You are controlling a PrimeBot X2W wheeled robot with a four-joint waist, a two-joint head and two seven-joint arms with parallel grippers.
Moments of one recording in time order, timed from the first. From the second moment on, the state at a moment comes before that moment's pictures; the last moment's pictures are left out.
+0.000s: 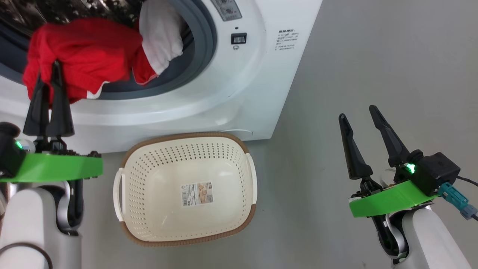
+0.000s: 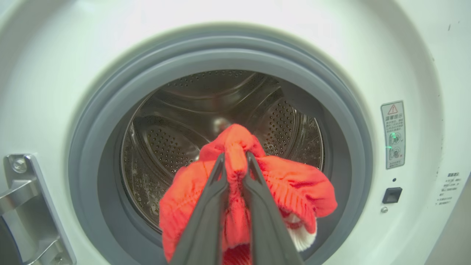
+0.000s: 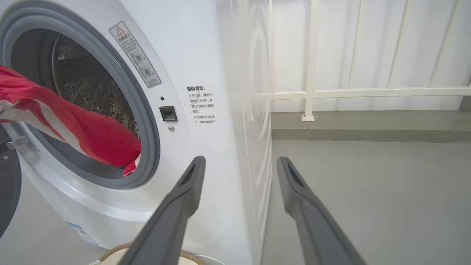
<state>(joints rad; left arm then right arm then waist) -0.53 0.11 0.12 0.21 -0.19 -0.11 -0.25 -0.25 -0.05 0.08 0.13 0.29 0.12 -0.26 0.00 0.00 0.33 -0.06</state>
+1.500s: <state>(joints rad) -0.59 0.04 -0.05 0.85 -0.32 -0.12 -0.25 -0.26 -0.05 0.12 0.13 0.30 0.12 -0.26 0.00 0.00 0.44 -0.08</state>
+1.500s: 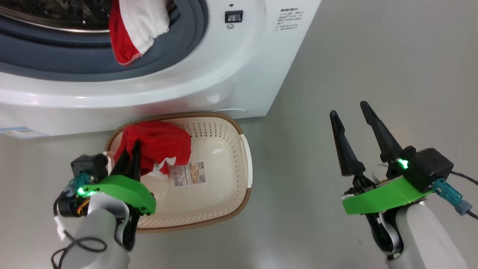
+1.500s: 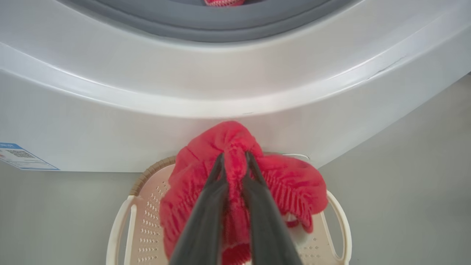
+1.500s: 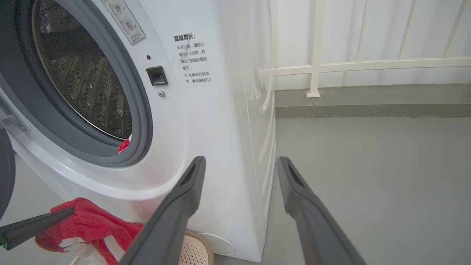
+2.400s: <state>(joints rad) -0.81 0.08 -0.26 1.25 -0.53 -0.13 -0.10 -0.34 -0.05 0.17 0.14 0.32 0.12 -0.26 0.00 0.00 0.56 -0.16</state>
